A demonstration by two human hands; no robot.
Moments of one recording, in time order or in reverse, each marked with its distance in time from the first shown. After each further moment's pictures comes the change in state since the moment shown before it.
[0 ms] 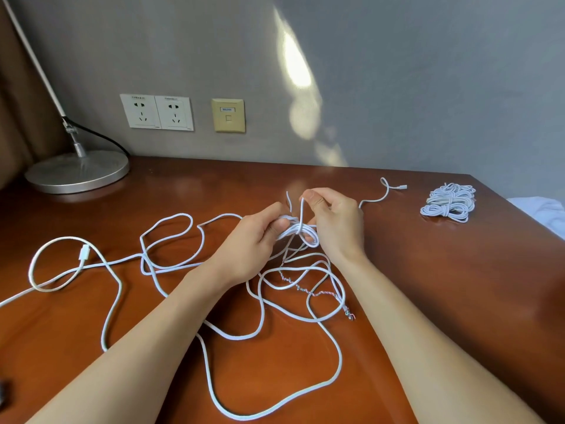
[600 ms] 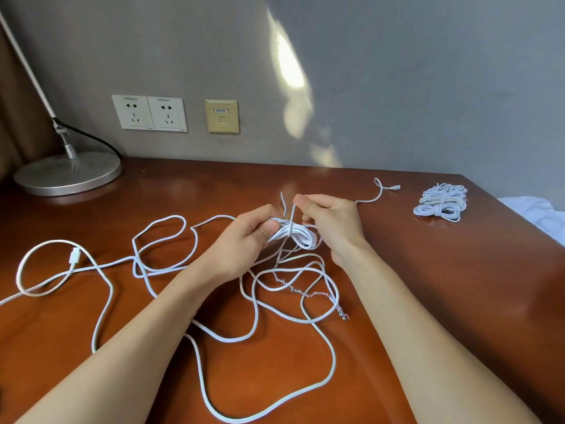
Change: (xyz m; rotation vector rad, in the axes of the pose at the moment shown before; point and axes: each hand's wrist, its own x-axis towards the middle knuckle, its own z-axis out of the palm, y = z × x) left_hand 0.003 -0.001 -0.004 -0.181 -0.047 -0.107; right_hand 0.006 -0.008 -0.011 0.282 -0.156 0.219
